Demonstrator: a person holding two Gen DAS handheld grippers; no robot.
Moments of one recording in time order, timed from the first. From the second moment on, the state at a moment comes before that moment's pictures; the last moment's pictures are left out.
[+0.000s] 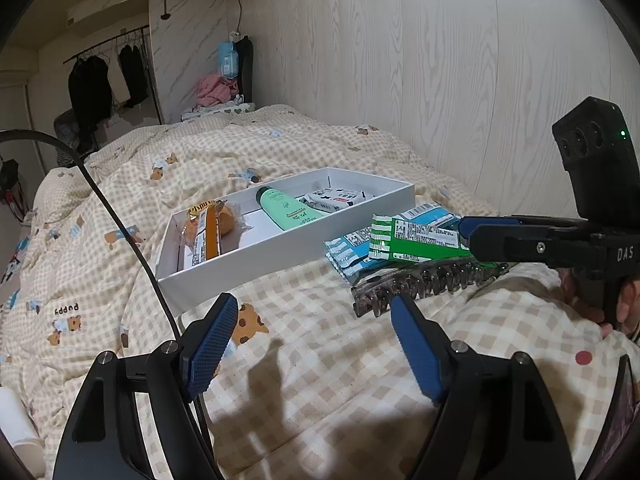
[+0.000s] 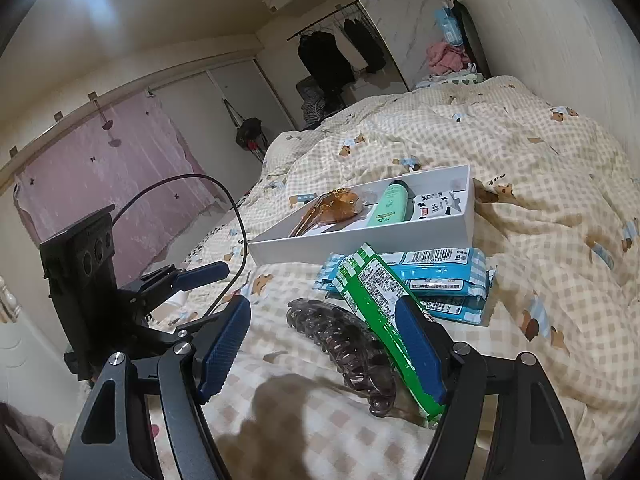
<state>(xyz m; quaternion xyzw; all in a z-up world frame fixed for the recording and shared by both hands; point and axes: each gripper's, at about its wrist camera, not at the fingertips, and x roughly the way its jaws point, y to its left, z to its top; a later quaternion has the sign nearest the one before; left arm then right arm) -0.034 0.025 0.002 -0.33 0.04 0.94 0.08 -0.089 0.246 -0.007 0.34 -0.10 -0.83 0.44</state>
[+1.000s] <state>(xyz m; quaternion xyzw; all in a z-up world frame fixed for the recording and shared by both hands) -0.092 0.067 -0.014 -0.43 0.22 0.81 0.34 -0.090 0.261 -0.007 0.34 -0.14 -0.83 0.43</state>
